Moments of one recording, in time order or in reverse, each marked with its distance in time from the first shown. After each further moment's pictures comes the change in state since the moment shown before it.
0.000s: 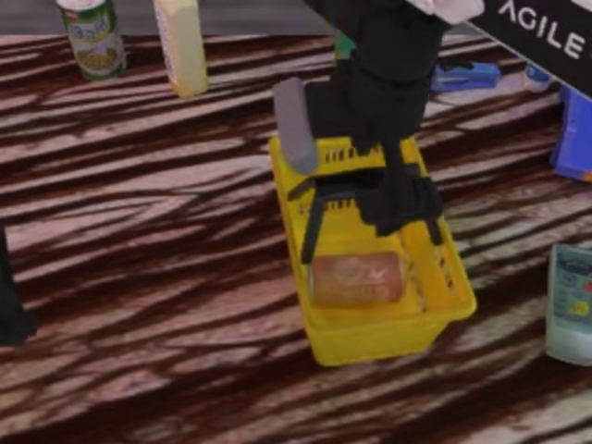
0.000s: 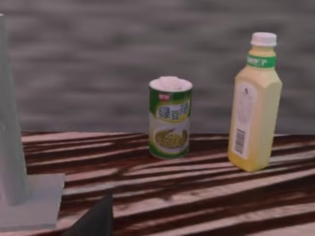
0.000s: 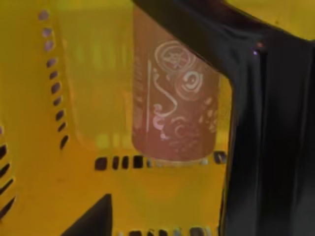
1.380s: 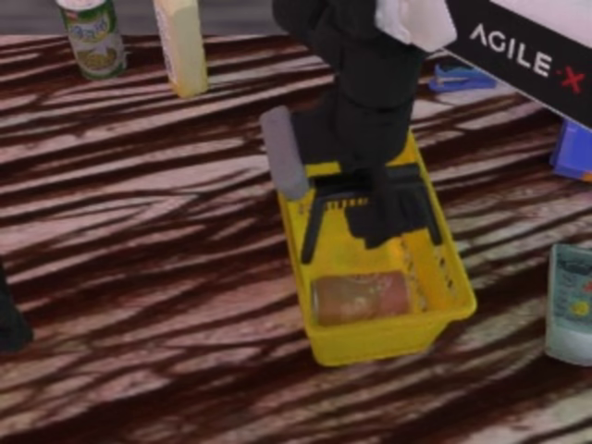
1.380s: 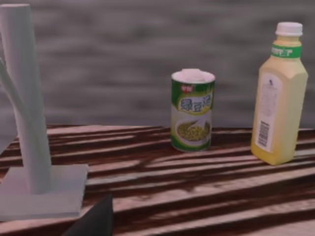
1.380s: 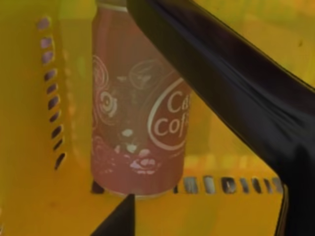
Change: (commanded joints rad) left arm 0.006 -0.062 -0.040 -0.021 -0.039 0.015; right arm 0.019 0.026 -0.056 0.058 0.002 -0.028
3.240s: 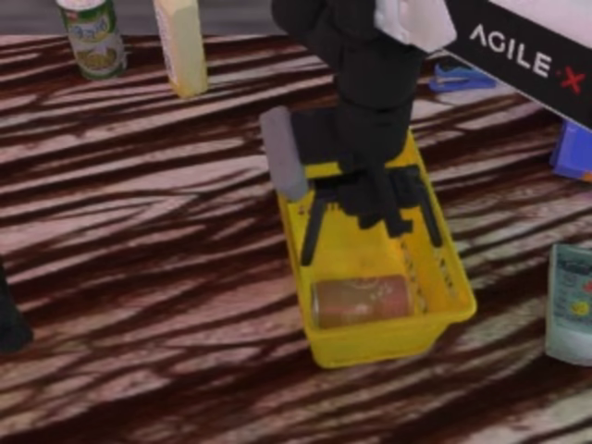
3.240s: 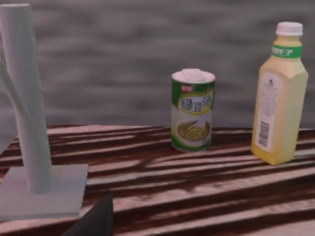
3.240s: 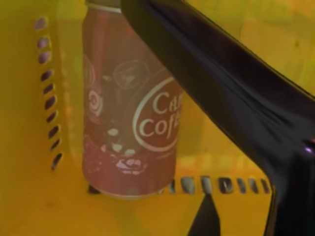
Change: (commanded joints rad) left arm 0.000 0.000 0.000 0.000 0.000 0.000; right arm 0.000 0.000 0.000 0.000 0.000 0.000
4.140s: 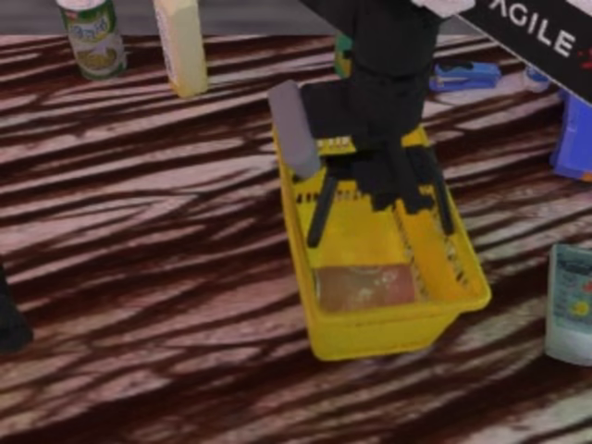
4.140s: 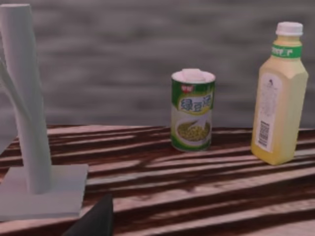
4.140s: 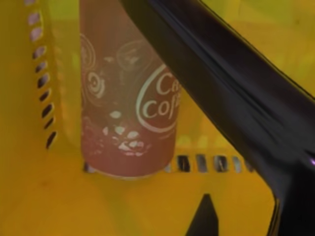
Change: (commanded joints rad) left arm 0.000 0.000 0.000 0.000 0.000 0.000; right arm -0.019 0.003 0.136 -0.139 0.000 -0.026
